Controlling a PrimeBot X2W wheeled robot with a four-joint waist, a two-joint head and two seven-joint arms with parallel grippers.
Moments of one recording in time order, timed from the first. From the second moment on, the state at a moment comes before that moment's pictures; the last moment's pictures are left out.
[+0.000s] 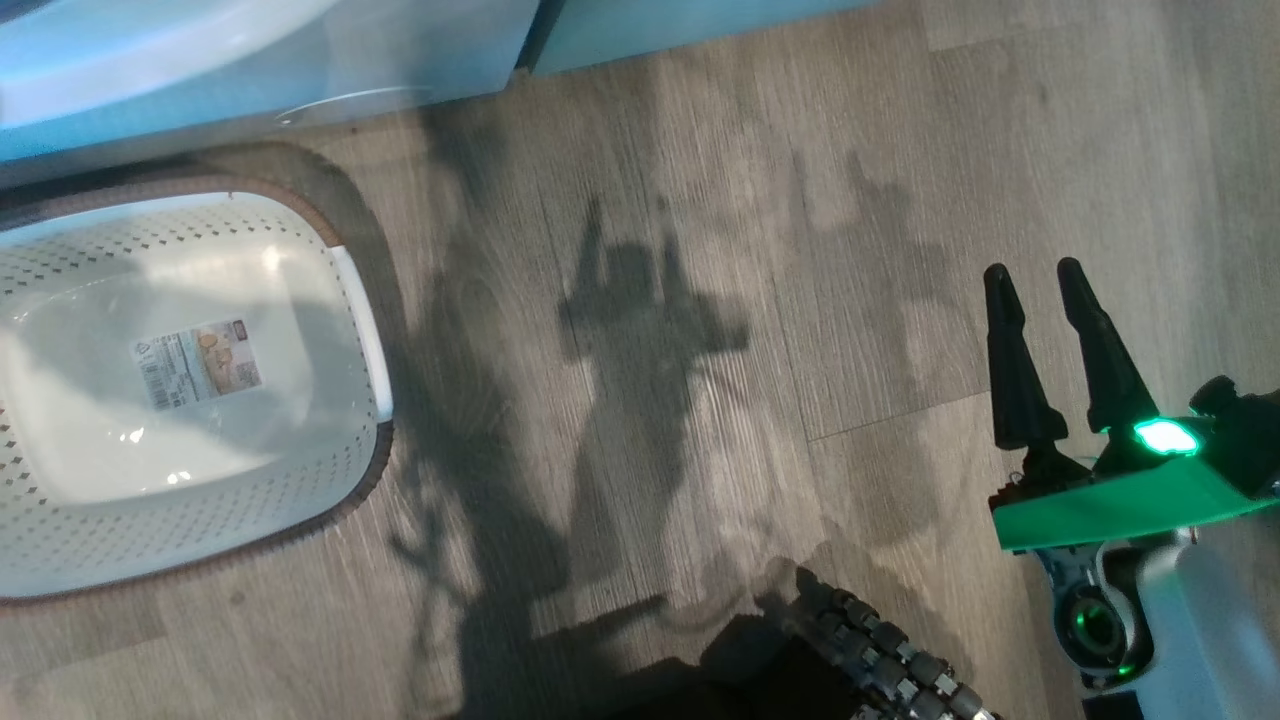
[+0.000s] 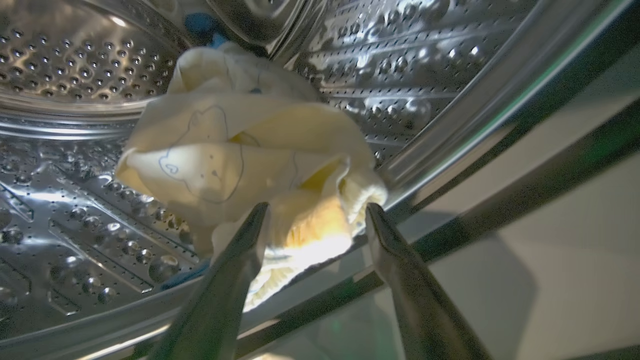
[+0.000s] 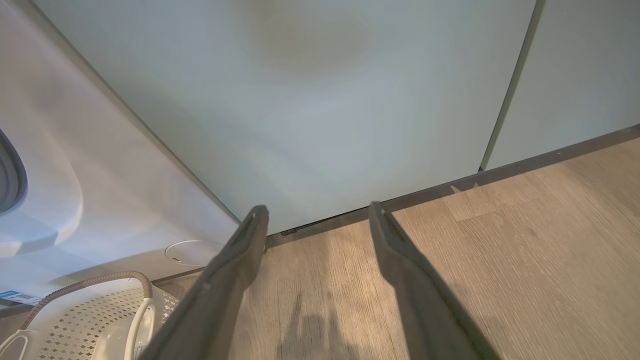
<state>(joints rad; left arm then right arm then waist) -1.14 0.89 -0.39 0.31 -0.33 -0.09 0.49 -0.25 -0.04 0.20 0.08 0.47 0.13 -0.25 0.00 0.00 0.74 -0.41</state>
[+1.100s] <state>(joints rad) -1.32 0.95 -0.42 0.42 -0.26 -0.04 0.41 -0.28 -0.04 0.23 0.06 0.51 0.13 -0.25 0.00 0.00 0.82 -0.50</state>
